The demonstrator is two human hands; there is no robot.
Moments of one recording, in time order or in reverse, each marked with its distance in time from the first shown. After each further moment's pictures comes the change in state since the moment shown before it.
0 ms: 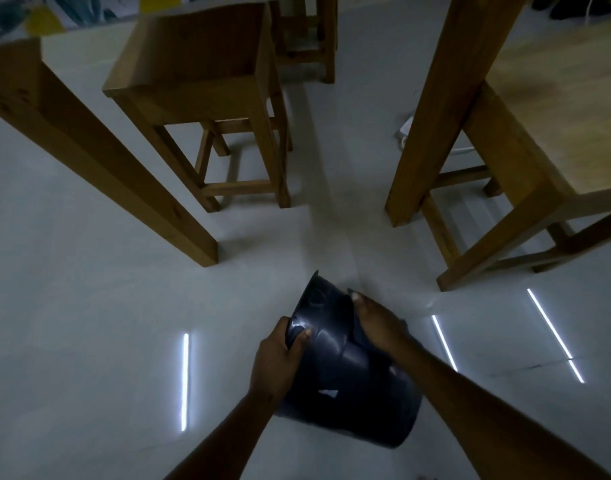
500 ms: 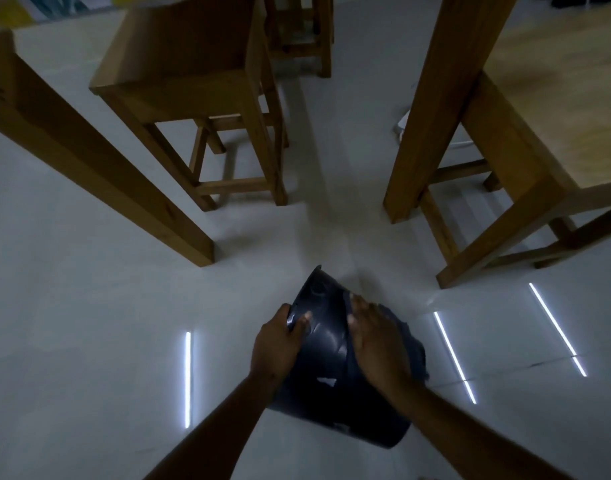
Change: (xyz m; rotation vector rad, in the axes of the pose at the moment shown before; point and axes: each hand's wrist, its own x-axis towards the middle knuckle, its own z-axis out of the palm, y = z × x) left_hand 0.022 0.020 0.004 0.084 -0.010 -0.045; right_hand -0.032 0.003 0.026 0.072 0.070 0.045
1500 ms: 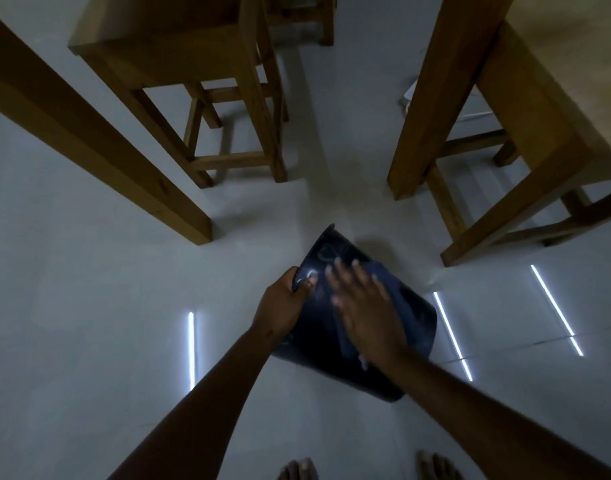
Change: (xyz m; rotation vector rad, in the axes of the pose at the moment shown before) left_hand 0.025 0.017 -0.003 -0.064 -0.132 0.030; right_hand 0.007 -0.019 -0.002 -0.275 0.130 -0.367
